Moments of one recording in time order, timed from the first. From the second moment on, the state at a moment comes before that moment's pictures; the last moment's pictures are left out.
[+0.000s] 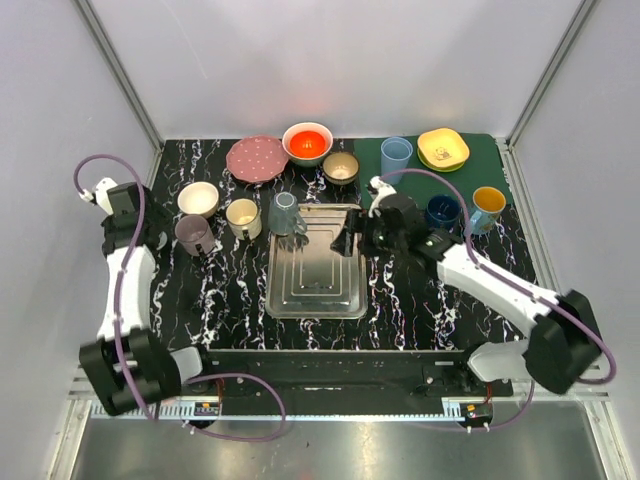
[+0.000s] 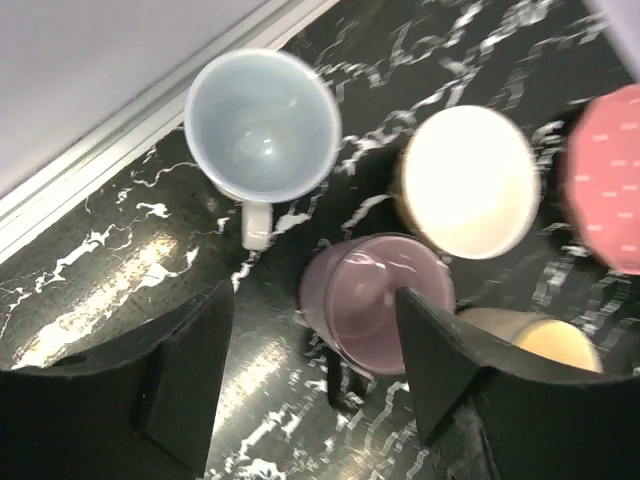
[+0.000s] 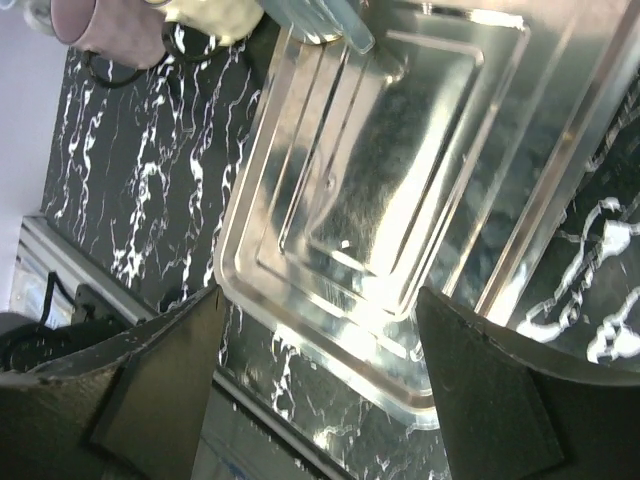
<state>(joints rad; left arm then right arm) 0.33 1.26 0.95 -0.39 -0.22 -0.52 0.66 1.26 0.91 -0.22 -0.15 0.60</state>
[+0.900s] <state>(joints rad) -0.14 0.77 0.88 -0.53 -0.13 -0.52 0.69 2.03 1.56 -0.19 -0.26 -0.13</state>
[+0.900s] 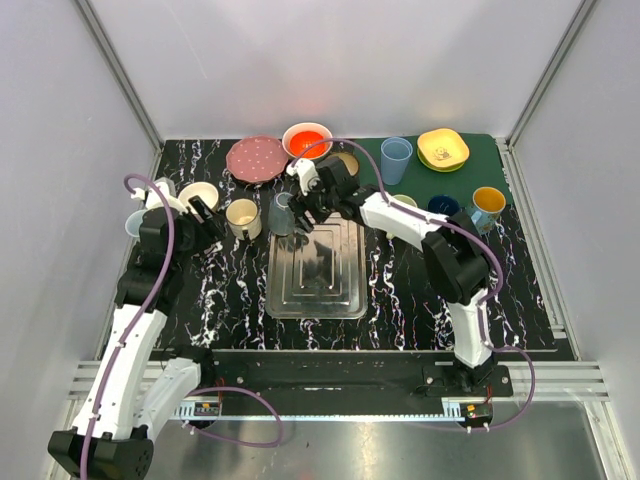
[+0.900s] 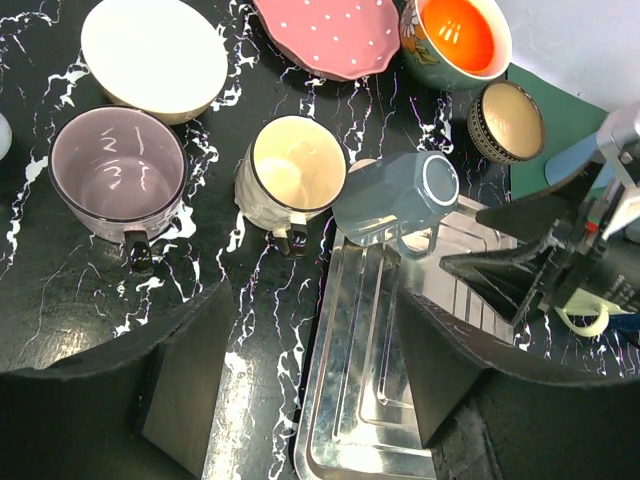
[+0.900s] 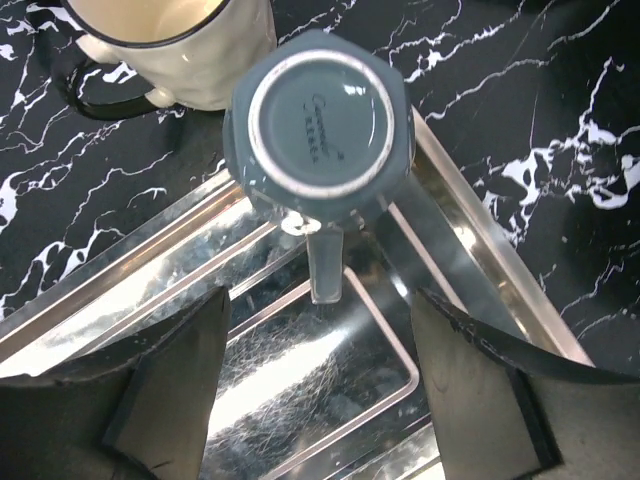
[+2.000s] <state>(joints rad) -0.14 0.78 0.82 -0.52 -0.10 -0.49 0.70 2.24 1.77 -0.28 -0.32 -0.11</state>
